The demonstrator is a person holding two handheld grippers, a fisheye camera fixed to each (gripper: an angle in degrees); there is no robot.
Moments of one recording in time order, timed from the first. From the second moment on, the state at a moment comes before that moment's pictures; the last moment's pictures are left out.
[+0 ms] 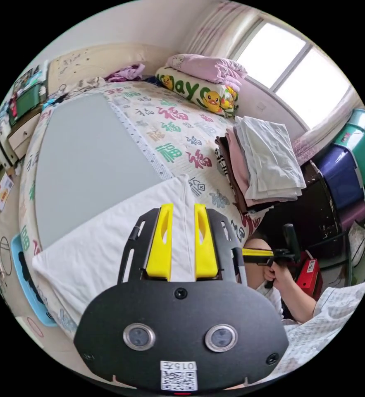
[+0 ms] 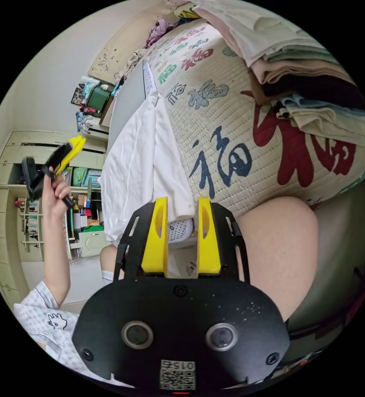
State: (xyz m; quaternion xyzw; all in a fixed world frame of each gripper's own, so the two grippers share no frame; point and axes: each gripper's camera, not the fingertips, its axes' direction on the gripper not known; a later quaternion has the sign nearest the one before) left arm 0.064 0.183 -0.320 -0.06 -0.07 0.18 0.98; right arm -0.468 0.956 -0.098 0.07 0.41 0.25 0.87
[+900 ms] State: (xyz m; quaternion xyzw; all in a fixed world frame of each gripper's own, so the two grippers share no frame) left arm 0.126 0.036 -0.153 -0.13 -0.18 0.20 0.95; right arm -0.565 0.956 -0.172 0.11 0.45 0.19 0.87
